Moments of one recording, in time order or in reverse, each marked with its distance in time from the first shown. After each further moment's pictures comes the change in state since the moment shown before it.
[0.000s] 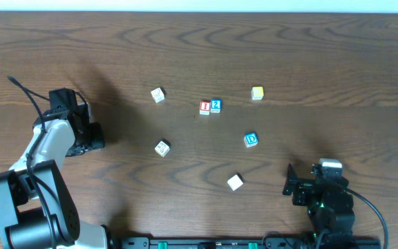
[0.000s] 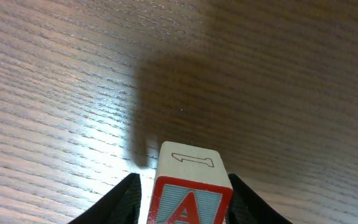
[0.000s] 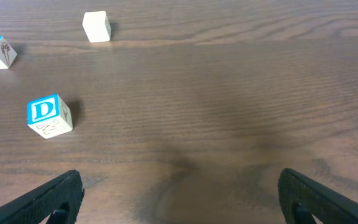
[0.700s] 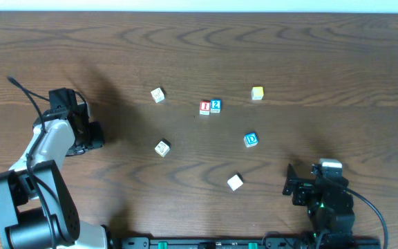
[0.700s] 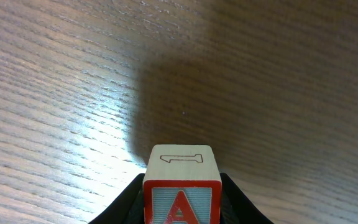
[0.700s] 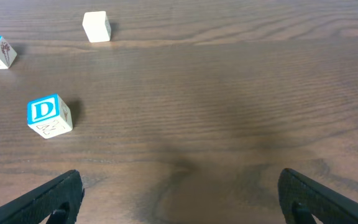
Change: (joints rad) left arm 0.000 0.000 0.001 0.005 0.000 -0.031; right arm 0.000 0.000 0.000 0.000 0.000 0.000
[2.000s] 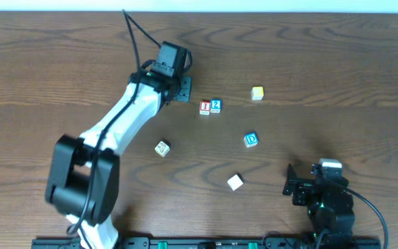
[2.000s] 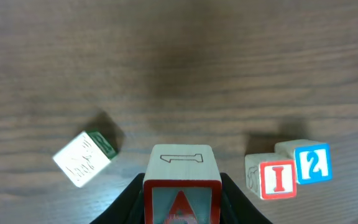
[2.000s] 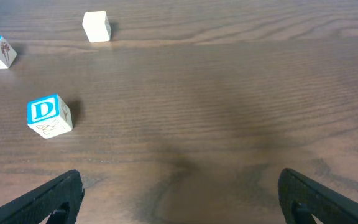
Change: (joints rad) left arm -0.655 0.239 0.531 0.014 -0.045 -0.201; right arm 0.000 0.000 0.000 0.000 0.000 0.000
